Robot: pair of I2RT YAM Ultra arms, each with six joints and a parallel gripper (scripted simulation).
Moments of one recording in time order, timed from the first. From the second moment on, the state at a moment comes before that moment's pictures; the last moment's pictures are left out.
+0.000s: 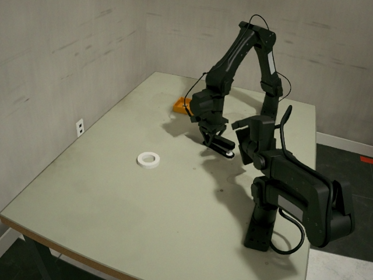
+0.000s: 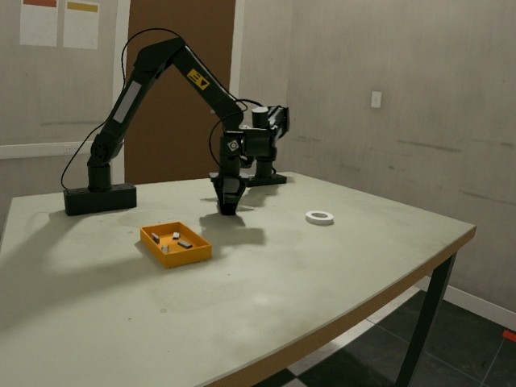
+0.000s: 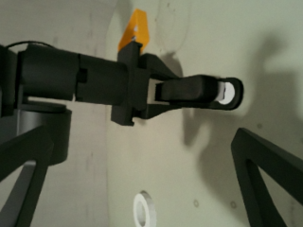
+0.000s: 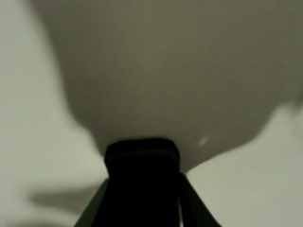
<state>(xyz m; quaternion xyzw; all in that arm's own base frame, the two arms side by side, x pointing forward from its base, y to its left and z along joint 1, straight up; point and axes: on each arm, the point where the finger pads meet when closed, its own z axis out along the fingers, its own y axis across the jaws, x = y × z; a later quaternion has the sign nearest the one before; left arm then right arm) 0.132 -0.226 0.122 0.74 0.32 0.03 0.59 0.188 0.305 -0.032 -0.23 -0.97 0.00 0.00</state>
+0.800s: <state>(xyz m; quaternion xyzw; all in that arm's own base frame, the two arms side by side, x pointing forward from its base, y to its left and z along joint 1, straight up) 0.109 -0.245 0.105 0.78 0.29 0.02 0.56 0.188 0.305 -0.032 -0.23 -0.97 0.00 0.00</state>
